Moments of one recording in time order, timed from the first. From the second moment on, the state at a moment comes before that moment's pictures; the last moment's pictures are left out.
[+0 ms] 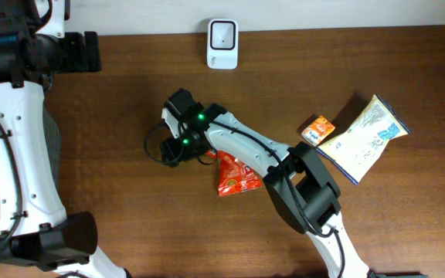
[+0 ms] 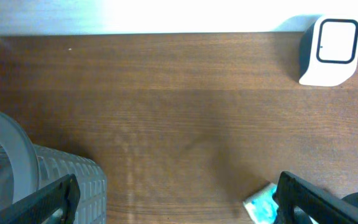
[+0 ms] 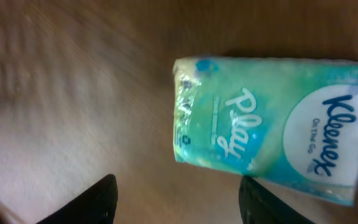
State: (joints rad) left arm 0.13 1.86 2.29 -1.30 0.04 0.11; right arm 0.74 2.31 1.84 -0.72 -0.40 0.27
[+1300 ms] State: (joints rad) left arm 0.13 1.86 2.29 -1.30 0.04 0.11; right arm 0.76 2.44 2.05 -0.66 -0.15 -0.45
